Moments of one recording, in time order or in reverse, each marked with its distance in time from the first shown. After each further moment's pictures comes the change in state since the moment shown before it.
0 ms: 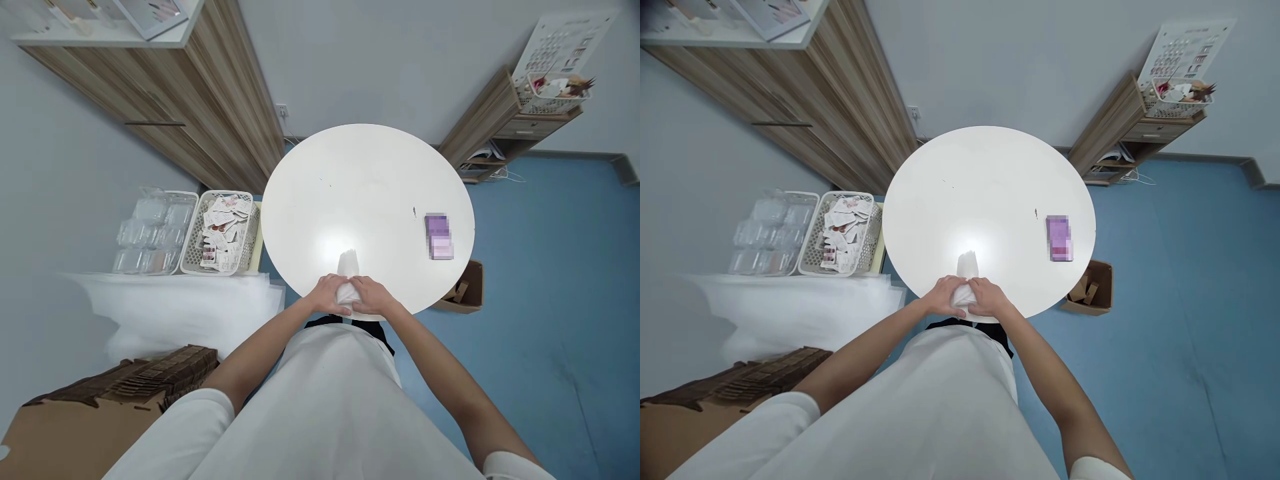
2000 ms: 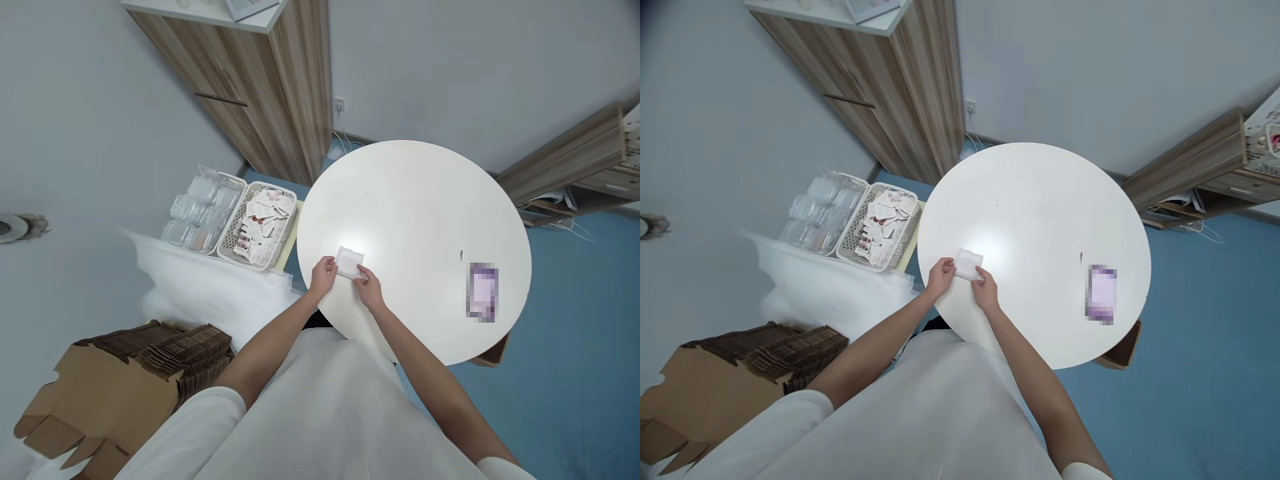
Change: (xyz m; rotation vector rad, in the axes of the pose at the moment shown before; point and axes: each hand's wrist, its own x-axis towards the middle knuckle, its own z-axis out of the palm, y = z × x) left_hand 0.018 -0.061 -0.055 -0.499 0.769 -0.679; right_hand 0.113 -0.028 -0.003 0.678 0.230 0.359
